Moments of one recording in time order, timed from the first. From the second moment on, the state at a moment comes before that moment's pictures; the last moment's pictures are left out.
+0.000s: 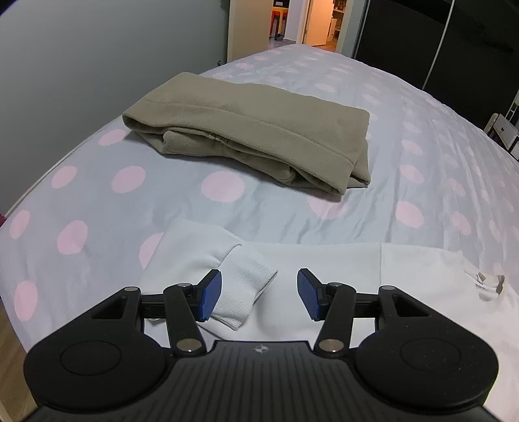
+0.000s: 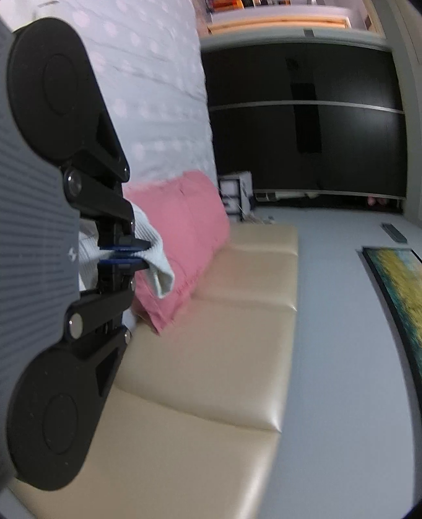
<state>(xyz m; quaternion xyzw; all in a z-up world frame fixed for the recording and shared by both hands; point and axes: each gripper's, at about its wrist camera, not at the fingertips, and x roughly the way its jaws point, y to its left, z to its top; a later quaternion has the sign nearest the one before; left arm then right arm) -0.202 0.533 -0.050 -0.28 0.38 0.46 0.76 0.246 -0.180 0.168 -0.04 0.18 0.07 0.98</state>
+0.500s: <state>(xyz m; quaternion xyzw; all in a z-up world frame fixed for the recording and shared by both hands) -0.205 0.535 -0.069 -0.26 0.42 0.44 0.75 0.281 -0.188 0.098 -0.09 0.22 -0.04 0.97</state>
